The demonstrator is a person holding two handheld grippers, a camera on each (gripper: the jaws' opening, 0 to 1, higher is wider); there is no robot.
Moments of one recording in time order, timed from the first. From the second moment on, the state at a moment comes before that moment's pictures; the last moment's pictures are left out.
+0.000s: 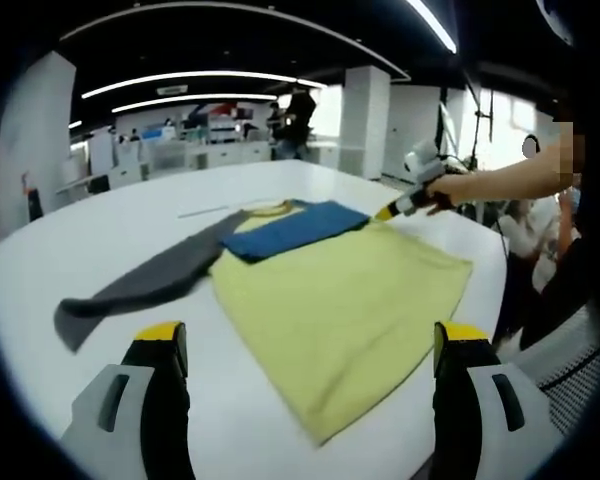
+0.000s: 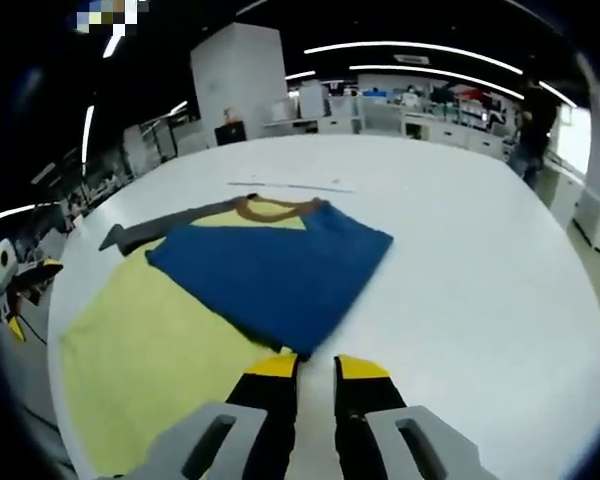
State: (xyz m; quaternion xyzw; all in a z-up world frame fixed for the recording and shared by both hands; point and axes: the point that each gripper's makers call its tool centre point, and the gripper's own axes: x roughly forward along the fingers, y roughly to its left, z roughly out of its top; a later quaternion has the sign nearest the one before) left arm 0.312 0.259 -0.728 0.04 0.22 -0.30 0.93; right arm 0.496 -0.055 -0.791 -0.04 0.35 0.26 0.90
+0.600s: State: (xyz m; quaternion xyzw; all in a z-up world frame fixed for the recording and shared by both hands) left arm 0.309 0.264 -0.730 0.04 0.23 -0.29 0.93; right arm 0.499 -0.052 -0.794 -0.04 0.36 0.25 0.90
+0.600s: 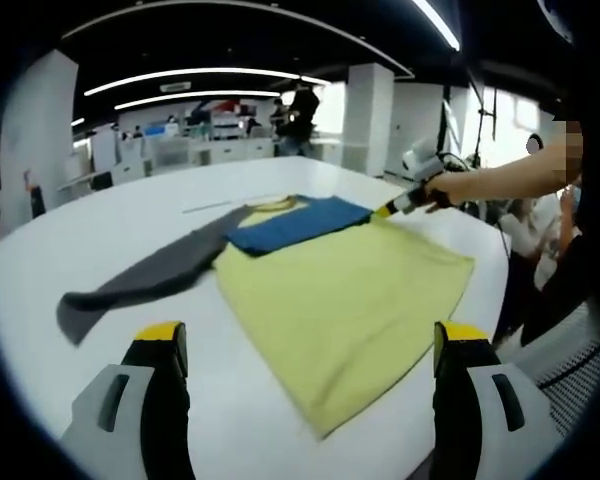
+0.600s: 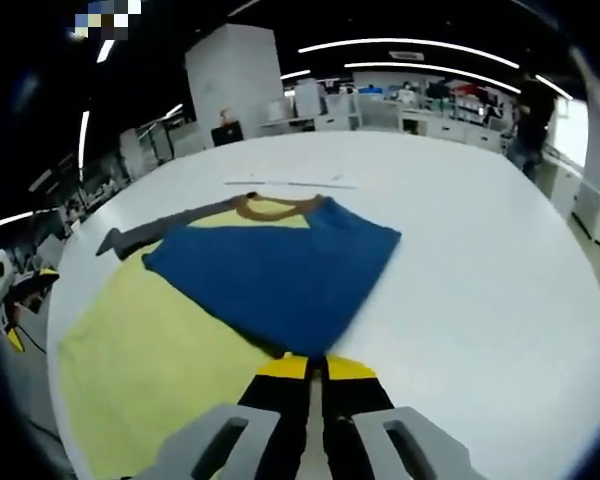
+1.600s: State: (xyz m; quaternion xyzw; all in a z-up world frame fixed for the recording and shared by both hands) left arm 0.315 0.275 -0.731 0.04 0.23 -0.28 0.93; right arm 0.500 -0.090 -0.794 -0.11 0.37 0.24 0.89
